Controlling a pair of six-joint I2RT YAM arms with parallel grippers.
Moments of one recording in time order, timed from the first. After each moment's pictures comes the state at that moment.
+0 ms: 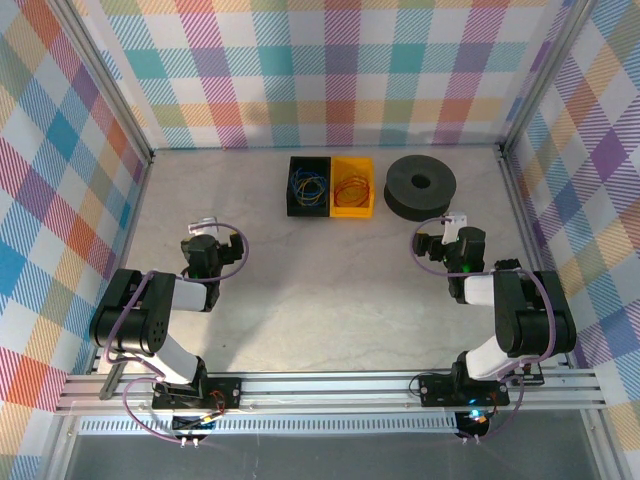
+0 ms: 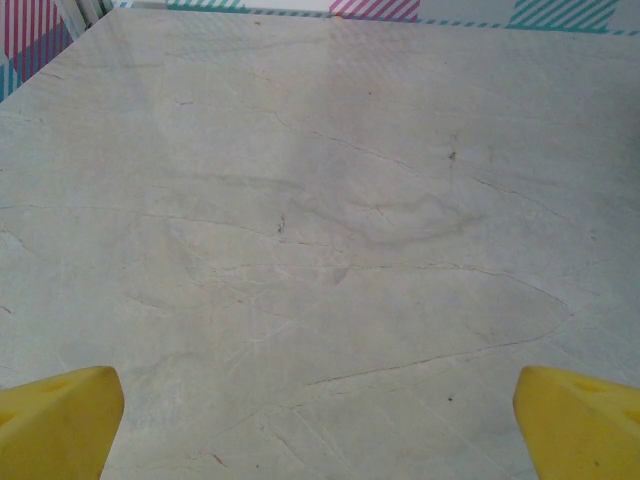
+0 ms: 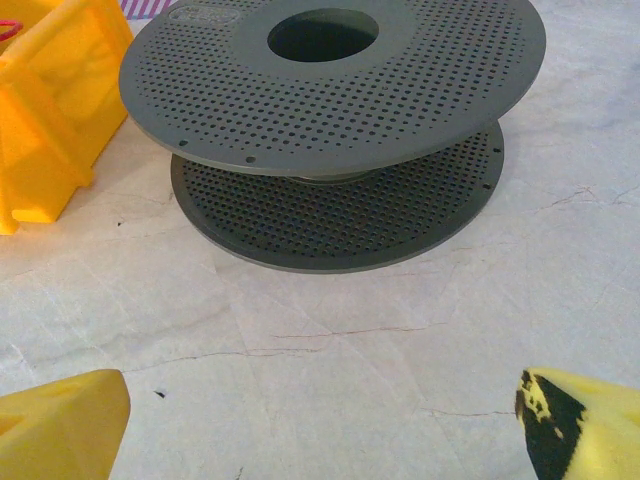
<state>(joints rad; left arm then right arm) -0.10 1.58 0.39 0.78 -0.25 -0.11 0.00 1.54 0.42 0.68 -0.14 0.02</state>
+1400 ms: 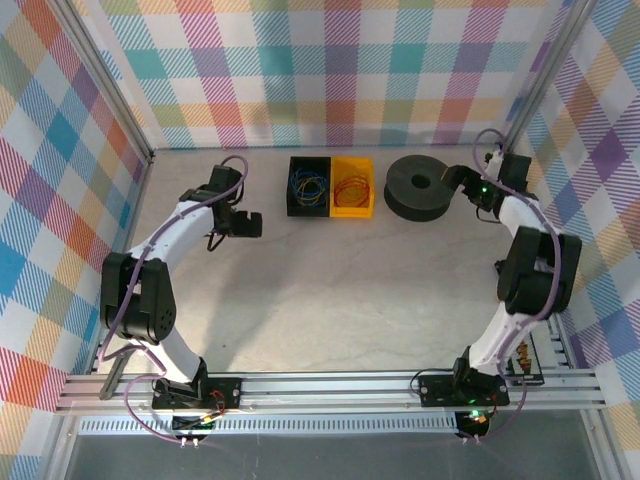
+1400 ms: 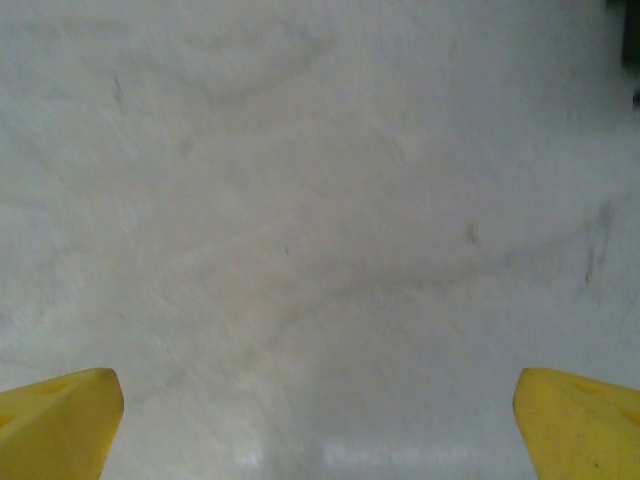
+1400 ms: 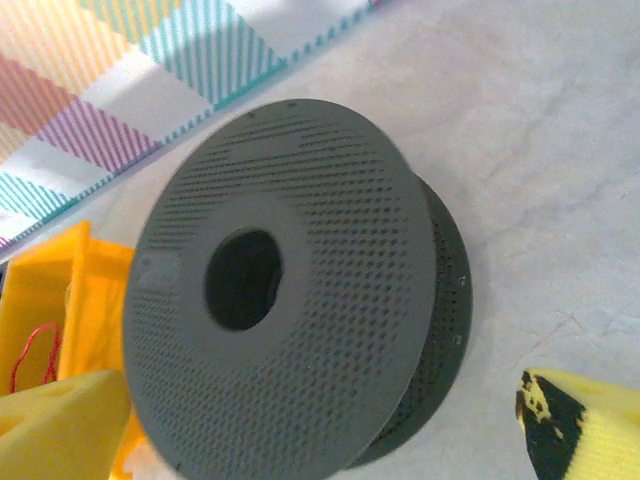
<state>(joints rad) -0.21 1.67 1.28 -0.78 -0.11 -0.19 -0.24 1.88 1.32 -0.18 -0.50 0.34</state>
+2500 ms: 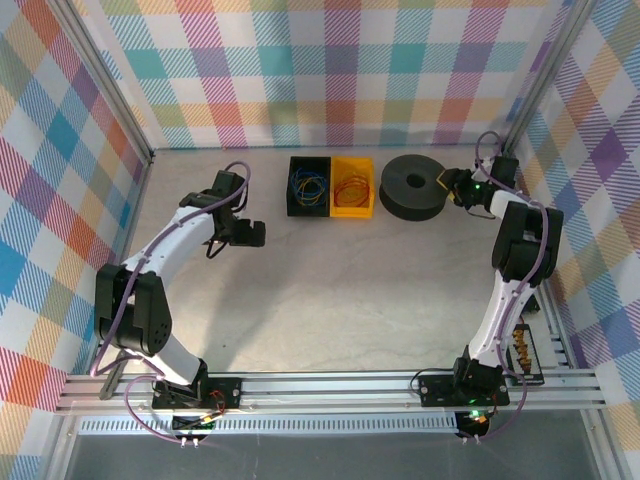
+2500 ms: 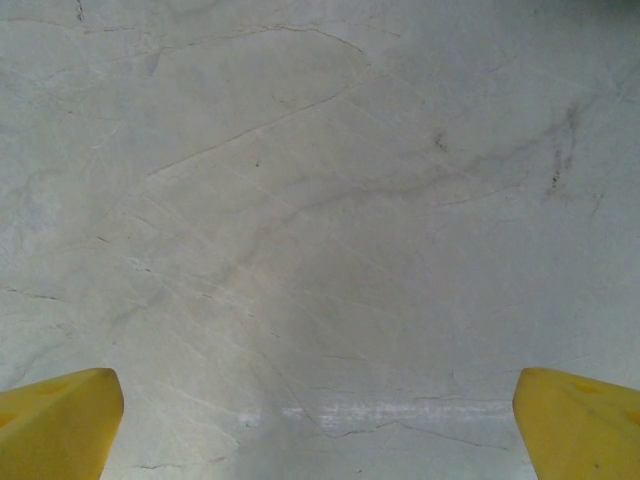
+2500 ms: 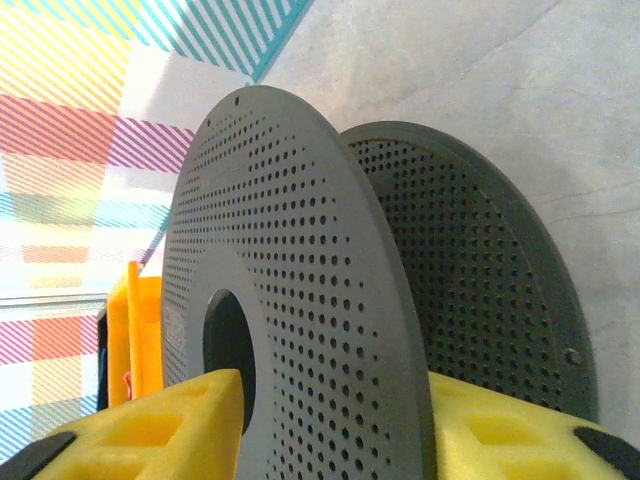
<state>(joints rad) -0.25 1.59 1.25 -0.86 -0.10 -0.21 -0.25 2.18 1.48 -0.02 -0.80 0.65</state>
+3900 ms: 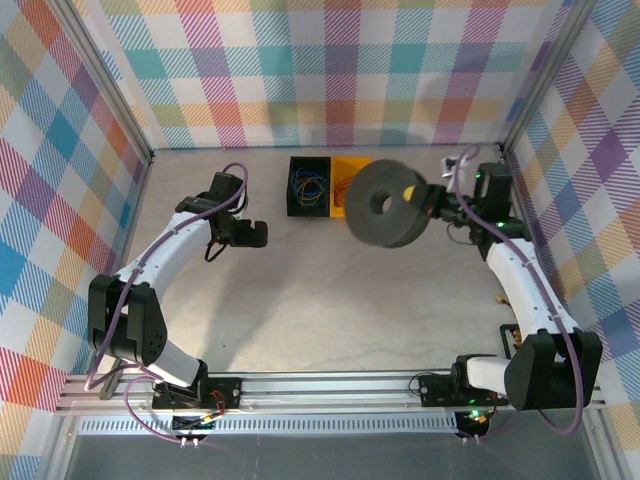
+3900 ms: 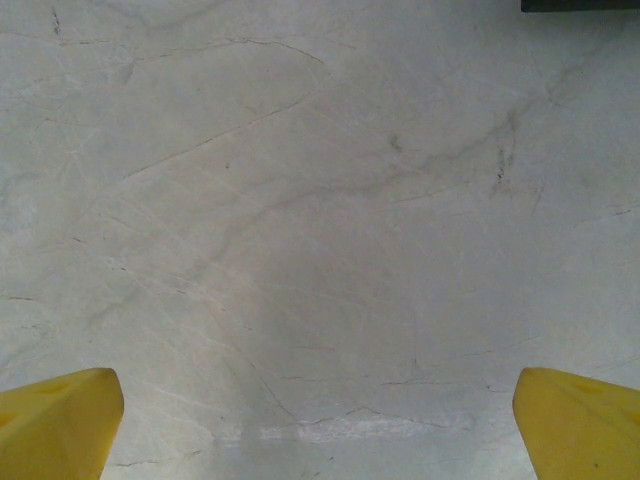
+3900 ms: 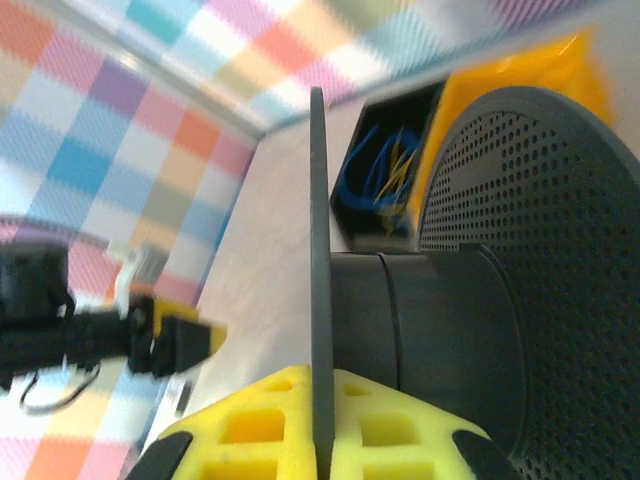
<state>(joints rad) -0.27 1.53 1.22 -0.84 -0.07 -0.21 0.08 1.26 1.00 -0.23 -0.78 0.52</state>
